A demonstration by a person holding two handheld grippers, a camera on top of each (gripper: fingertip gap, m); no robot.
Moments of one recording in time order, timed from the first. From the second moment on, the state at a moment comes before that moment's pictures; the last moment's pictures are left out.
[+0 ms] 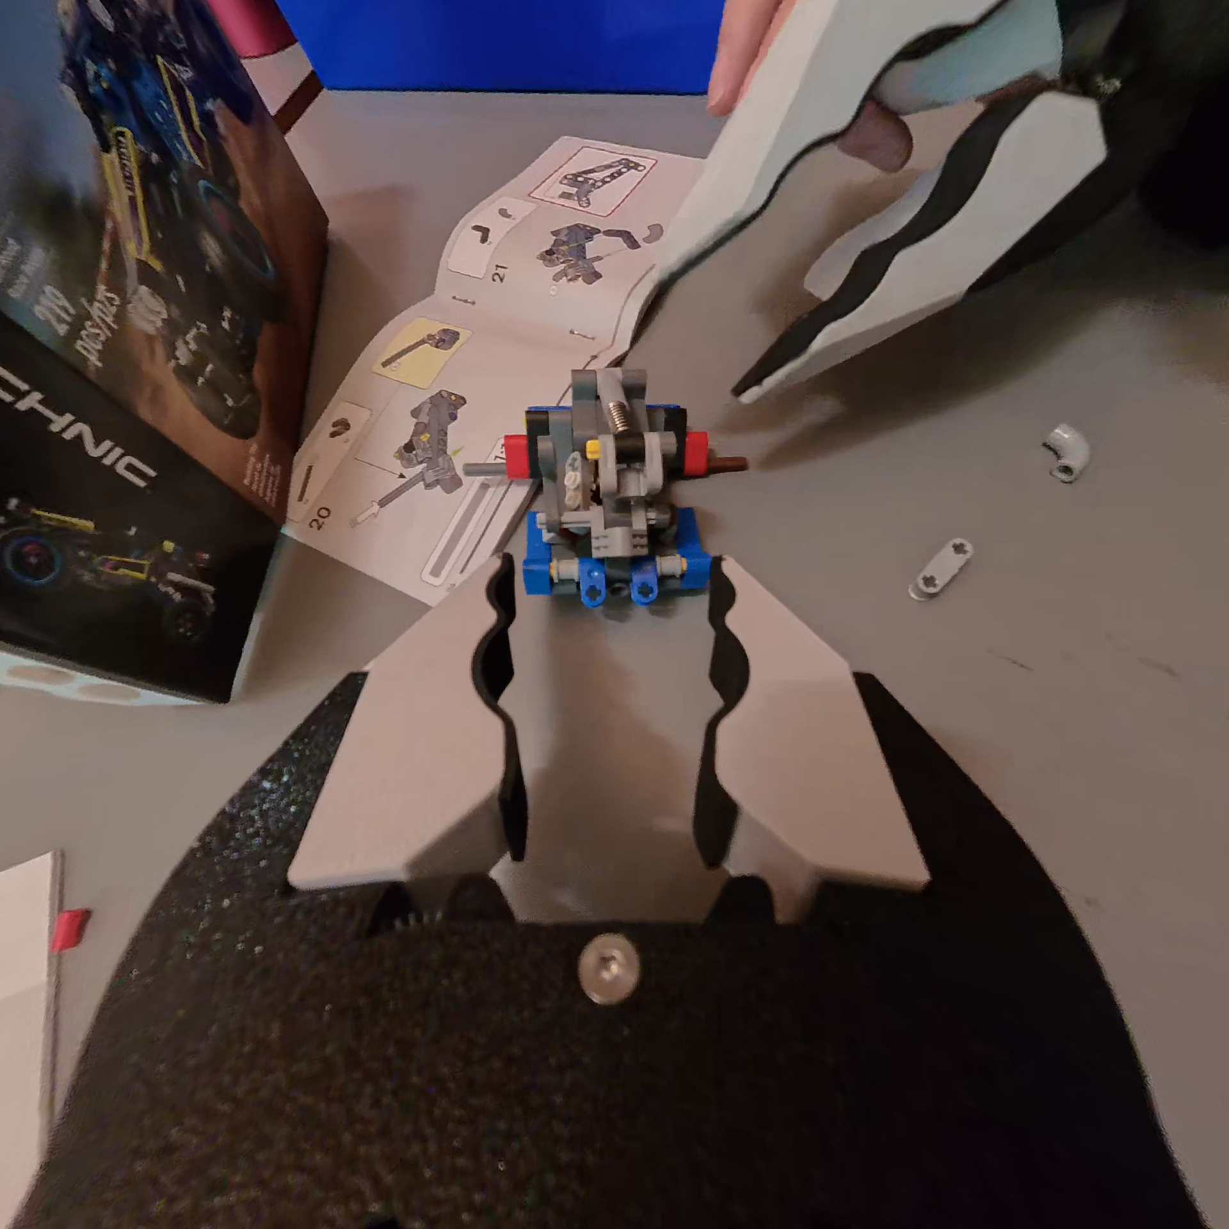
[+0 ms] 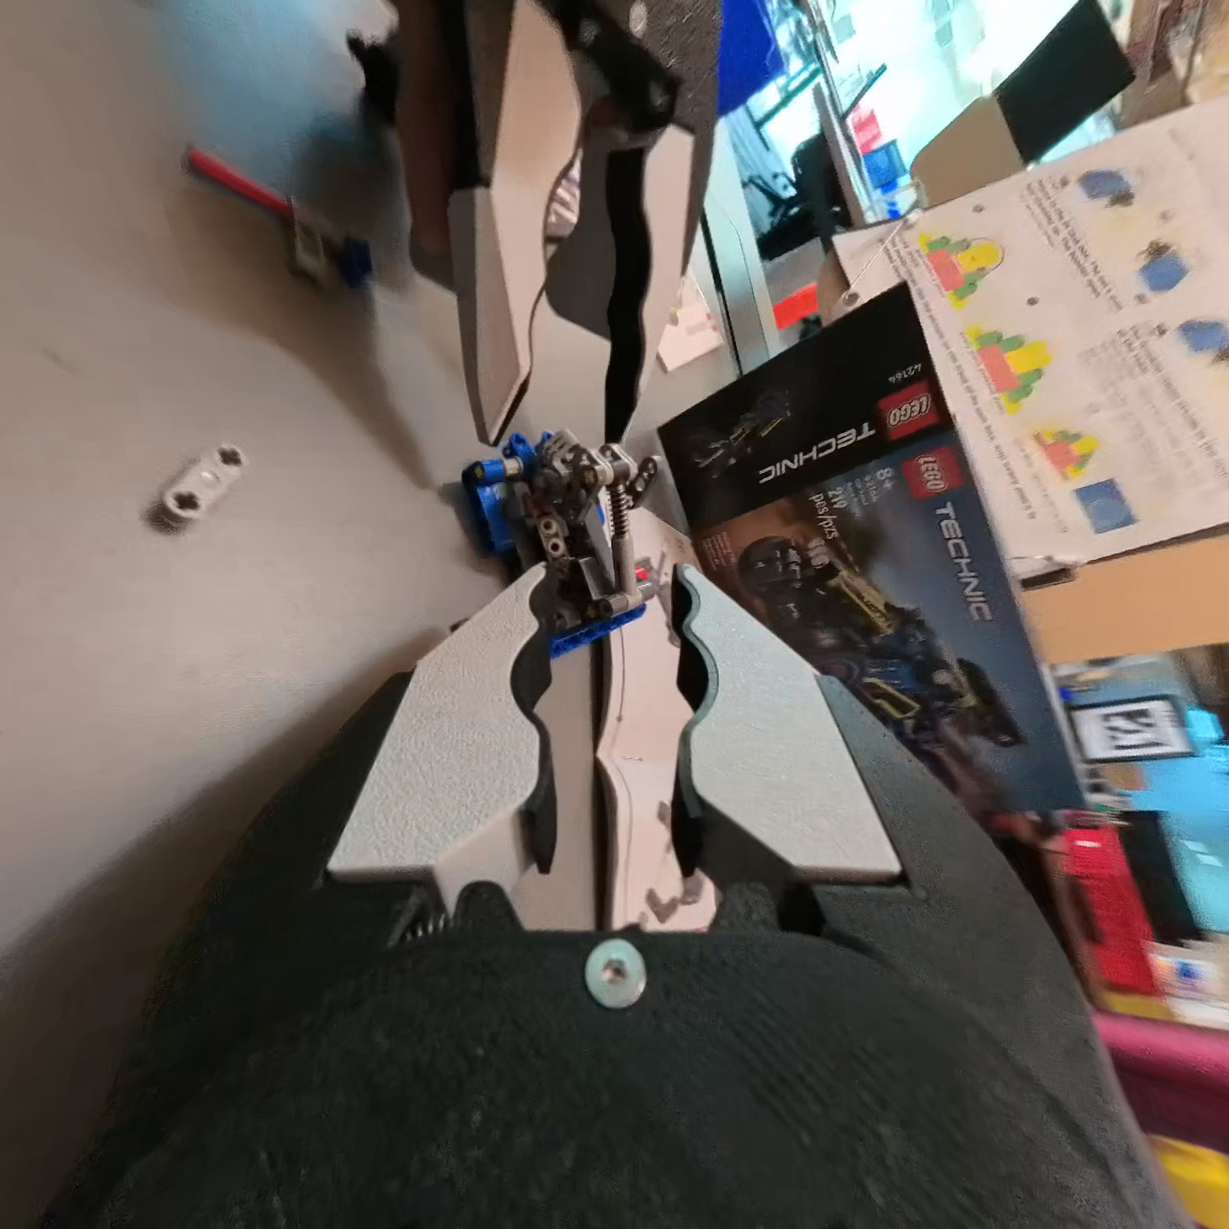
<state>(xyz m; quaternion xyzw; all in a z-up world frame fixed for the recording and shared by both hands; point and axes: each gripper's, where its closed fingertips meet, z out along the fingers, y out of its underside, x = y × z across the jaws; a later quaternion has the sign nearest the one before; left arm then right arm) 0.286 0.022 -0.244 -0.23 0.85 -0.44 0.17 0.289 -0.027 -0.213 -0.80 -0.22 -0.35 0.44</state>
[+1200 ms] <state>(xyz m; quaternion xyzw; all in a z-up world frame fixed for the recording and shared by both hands) 0.295 0.016 -0.245 -0.26 0.84 -0.42 0.21 0.290 0.014 -0.240 -0.85 -0.30 -0.01 0.43</state>
